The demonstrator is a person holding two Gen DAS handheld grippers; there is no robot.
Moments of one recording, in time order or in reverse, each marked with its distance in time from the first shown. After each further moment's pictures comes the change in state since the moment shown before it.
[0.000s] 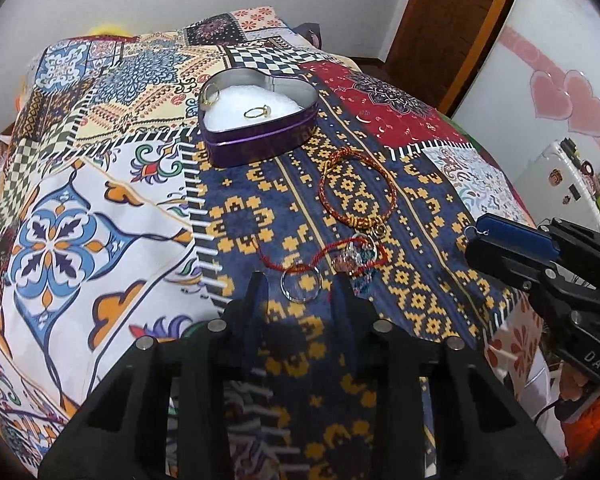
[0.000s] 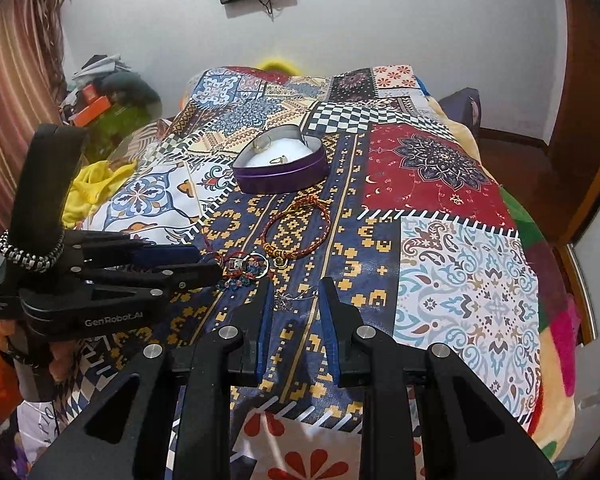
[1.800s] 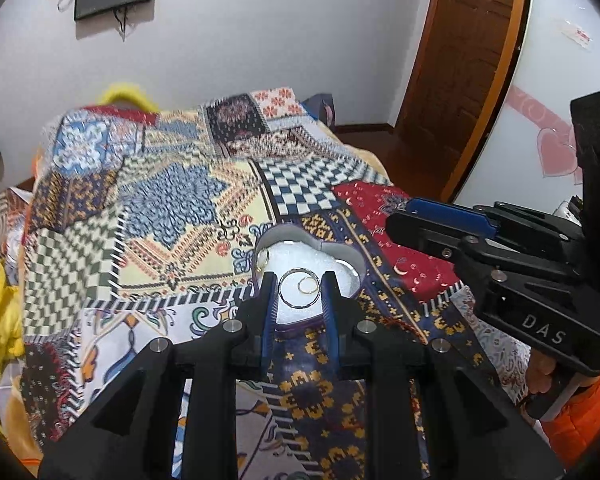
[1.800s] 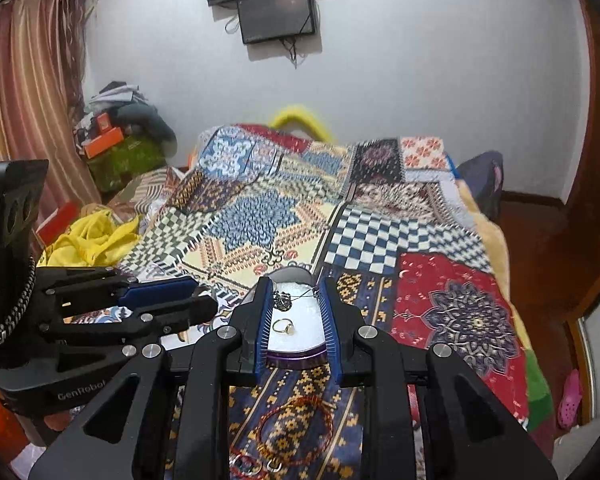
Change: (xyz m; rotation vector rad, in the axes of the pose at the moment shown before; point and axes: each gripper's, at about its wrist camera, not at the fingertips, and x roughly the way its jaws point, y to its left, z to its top) left arm -0.025 0.040 0.094 -0.008 -0.226 0.025; right arm 0.044 0.002 0.117 -0.087 -0.147 0.046
